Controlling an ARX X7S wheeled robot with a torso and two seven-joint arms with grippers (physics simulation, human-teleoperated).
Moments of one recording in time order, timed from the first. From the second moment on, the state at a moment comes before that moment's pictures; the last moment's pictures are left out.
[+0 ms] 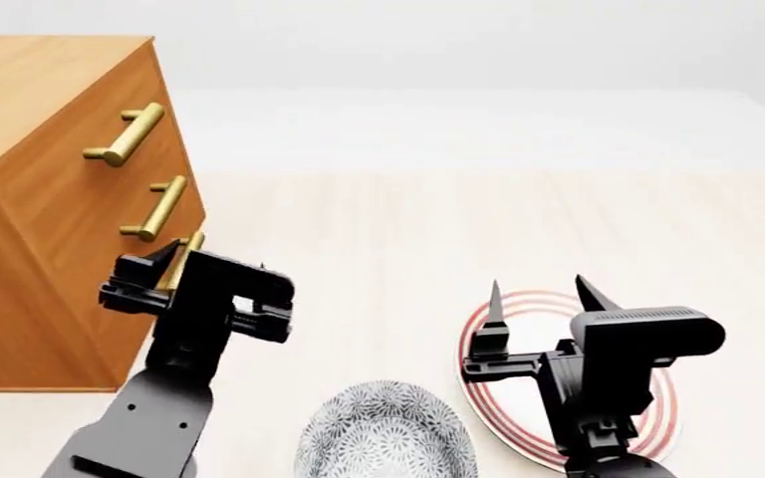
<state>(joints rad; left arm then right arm) -0.44 -0.32 0.31 0.30 0.02 -0.80 -0.17 0.13 0.20 -0.10 -0.57 0.18 0.57 0.16</state>
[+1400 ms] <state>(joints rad) -0.93 -0.17 0.63 -1.09 0.22 -0.39 -0.36 0.14 0.22 -0.13 -0.53 0.21 0.55 0.19</state>
